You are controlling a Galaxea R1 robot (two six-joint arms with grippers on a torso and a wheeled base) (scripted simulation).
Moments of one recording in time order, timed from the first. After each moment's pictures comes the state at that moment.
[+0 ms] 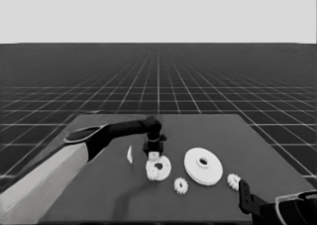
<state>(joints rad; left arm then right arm) 0.12 3.11 -2.00 0.26 1.44 -1.12 -0.35 1.76 -0.39 -0.70 -1.18 0.32</state>
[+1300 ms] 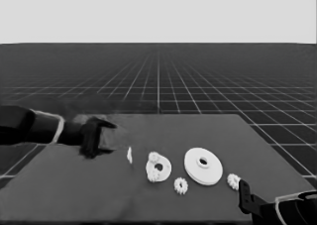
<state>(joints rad) -0.29 1.97 -0.62 0.29 0.78 0.13 -0.35 1.76 -0.39 -0.70 -1.18 0.32</state>
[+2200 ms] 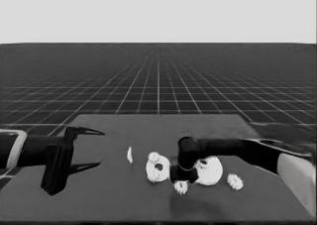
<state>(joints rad) -0.34 1.75 -0.42 0.31 0.68 0.35 -0.20 2.69 -1.12 -0.40 -1.58 1.57</state>
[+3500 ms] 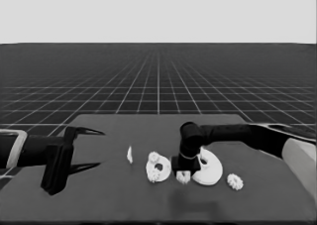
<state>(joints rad) -0.34 1.75 -0.42 0.31 0.68 0.35 -0.04 2.68 -1.05 -0.24 -1.59 1.63</state>
